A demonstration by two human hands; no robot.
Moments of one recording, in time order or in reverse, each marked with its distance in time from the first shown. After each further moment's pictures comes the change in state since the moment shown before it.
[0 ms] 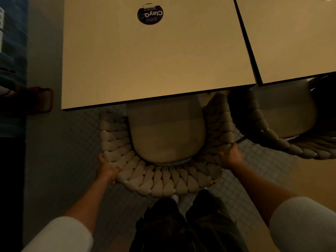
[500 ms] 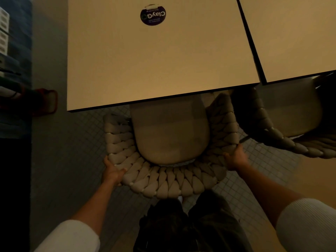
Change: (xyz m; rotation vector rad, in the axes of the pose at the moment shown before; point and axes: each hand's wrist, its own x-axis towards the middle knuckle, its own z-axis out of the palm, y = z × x) left_hand 0.018 -0.027 0.004 -0.037 -0.033 -0.022; right_hand 0.000 0.007 0.002 -0.034 0.002 -0.005
